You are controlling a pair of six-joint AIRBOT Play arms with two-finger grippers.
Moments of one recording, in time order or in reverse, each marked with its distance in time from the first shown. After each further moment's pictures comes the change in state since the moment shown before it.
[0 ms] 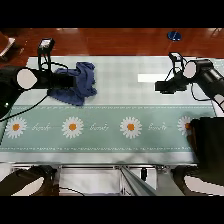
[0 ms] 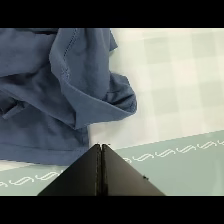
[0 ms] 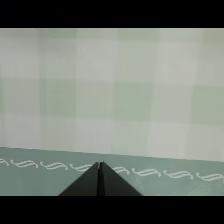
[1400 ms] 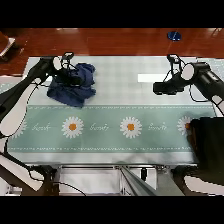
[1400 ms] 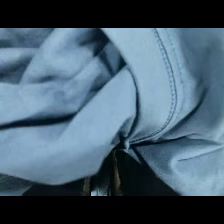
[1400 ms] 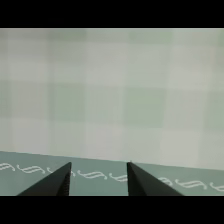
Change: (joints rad) left arm 0.115 -0.693 0.457 0.042 -0.207 0.159; right arm 0.001 -0.009 -0.027 0.039 -0.053 -0.019
